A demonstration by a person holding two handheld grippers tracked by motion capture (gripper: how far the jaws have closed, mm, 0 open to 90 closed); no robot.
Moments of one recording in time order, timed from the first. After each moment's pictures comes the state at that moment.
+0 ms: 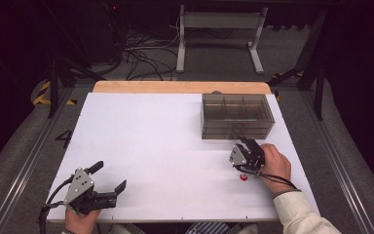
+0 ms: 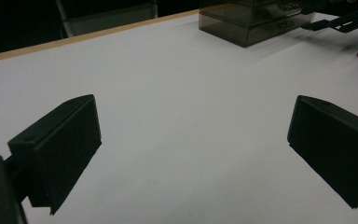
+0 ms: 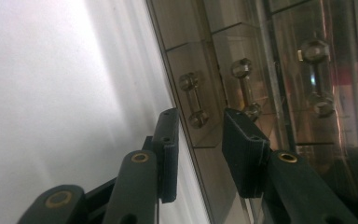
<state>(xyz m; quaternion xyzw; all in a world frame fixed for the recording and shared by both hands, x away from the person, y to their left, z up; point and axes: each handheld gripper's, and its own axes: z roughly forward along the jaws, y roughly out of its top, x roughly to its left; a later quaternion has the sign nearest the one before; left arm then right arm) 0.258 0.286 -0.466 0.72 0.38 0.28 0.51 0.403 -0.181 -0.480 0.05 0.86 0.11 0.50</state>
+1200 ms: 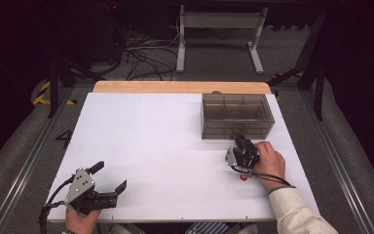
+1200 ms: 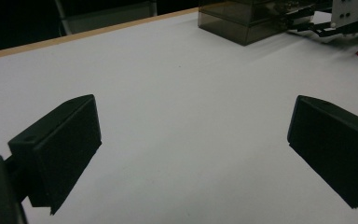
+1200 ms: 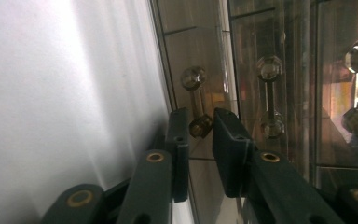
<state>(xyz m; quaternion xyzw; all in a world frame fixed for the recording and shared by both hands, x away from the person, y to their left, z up) 0.259 0.286 -0.467 0.72 0.38 0.27 0.51 0.417 -0.172 -0.506 0.03 0.83 0.06 0.56</state>
